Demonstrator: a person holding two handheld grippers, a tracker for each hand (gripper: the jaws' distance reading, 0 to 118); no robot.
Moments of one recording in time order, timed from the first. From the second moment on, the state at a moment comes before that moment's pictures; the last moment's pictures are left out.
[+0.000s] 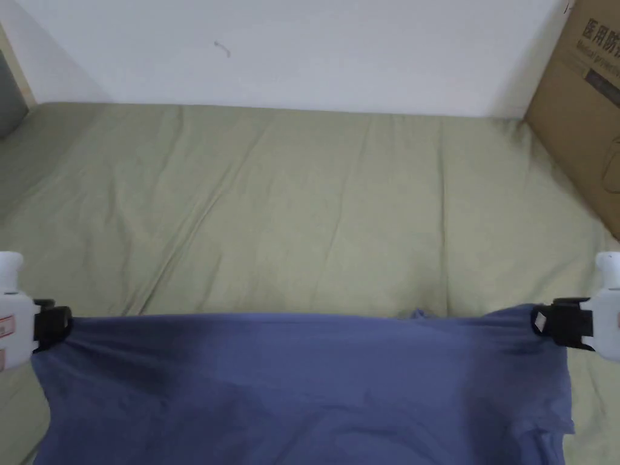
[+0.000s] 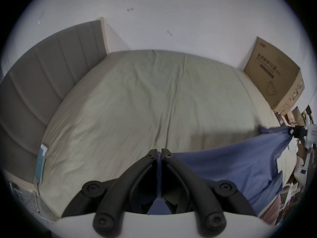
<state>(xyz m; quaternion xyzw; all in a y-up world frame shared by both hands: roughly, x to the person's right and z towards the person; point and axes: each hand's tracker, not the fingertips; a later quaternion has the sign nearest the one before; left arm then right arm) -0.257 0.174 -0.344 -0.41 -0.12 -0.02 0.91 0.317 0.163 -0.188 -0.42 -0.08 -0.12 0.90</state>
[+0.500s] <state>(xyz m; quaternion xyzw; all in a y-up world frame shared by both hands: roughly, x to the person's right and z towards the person) -0.327 0.079 -0.194 -0.50 -0.07 0.01 0.86 0.262 0.067 0.000 -0.52 -0.07 -0.17 0.84</state>
